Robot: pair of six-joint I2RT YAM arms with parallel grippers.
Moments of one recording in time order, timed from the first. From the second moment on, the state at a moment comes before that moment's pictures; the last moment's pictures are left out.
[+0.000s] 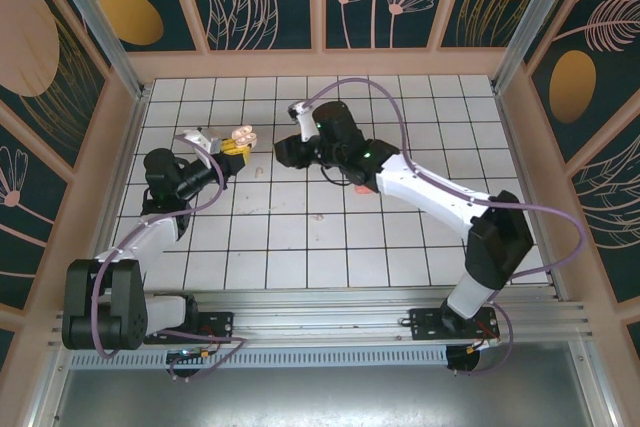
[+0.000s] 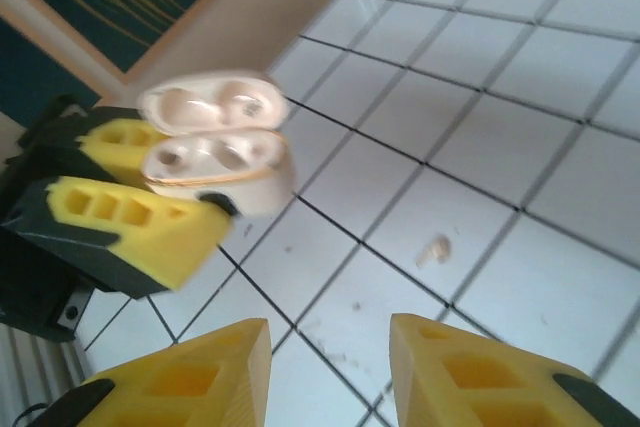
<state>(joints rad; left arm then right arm) -0.02 1.26 0.53 0.66 0.85 -0.08 0.81 1.63 1.39 -0.25 -0.21 0.40</state>
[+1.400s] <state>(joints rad) -0.02 1.27 0.54 0.61 0.84 -0.05 0.74 1.89 1.35 -0.79 -0.29 0.88</state>
